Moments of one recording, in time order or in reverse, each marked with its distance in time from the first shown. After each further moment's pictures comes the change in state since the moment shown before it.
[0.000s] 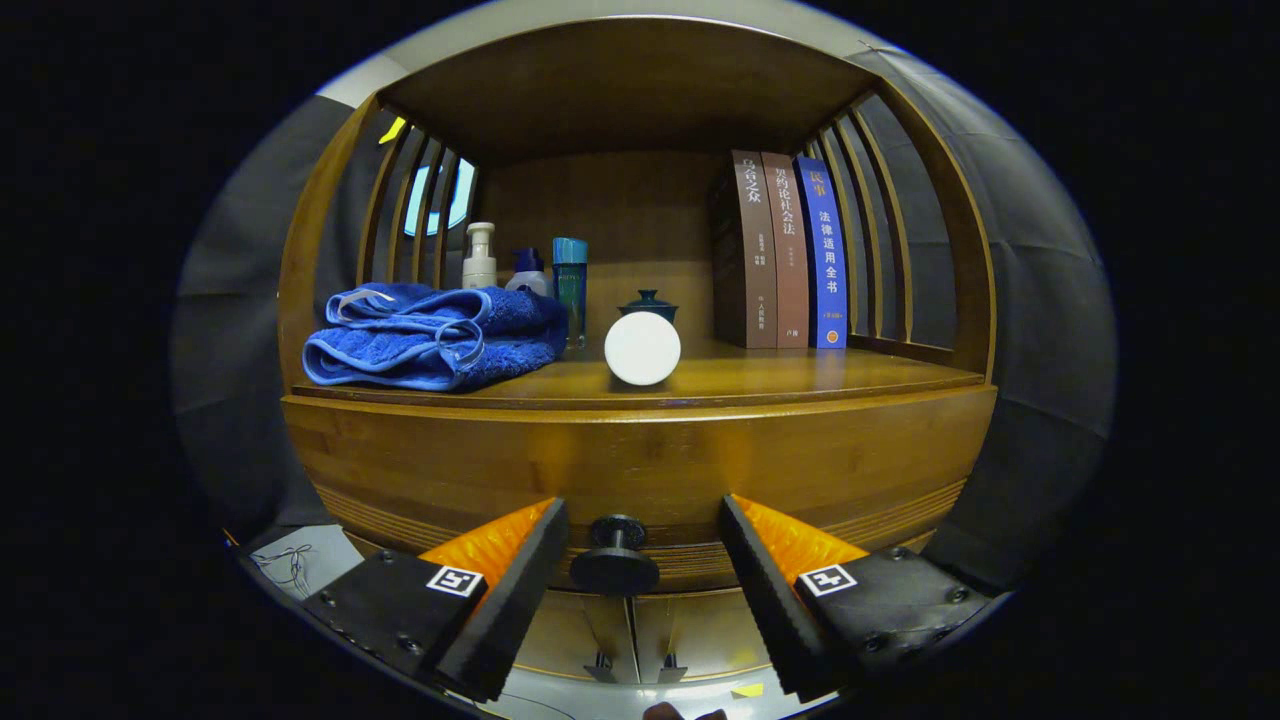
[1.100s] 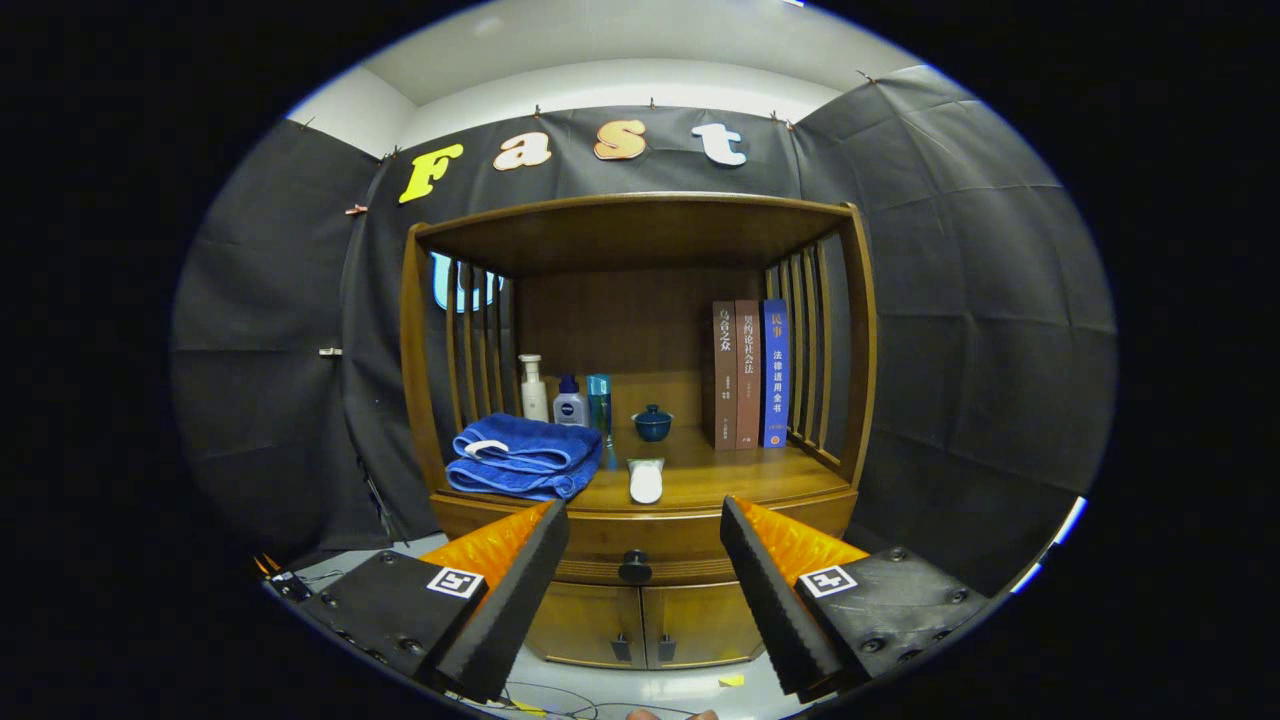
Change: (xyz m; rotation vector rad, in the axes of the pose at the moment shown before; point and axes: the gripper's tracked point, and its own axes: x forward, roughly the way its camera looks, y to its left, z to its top) arm -0.196 -0.006 0.155 0.027 -0.084 0.042
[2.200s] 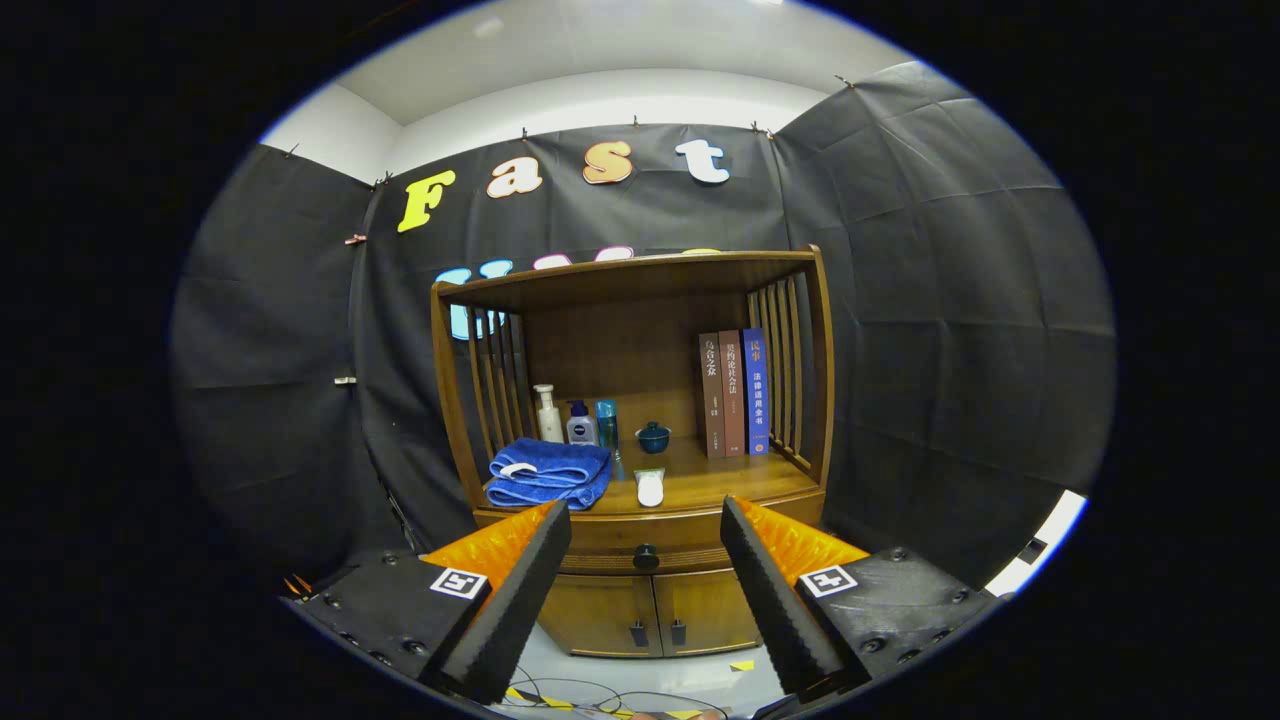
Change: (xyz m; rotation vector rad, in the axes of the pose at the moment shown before) arm -0.079 0.004 0.040 0.059 -0.032 -0.011
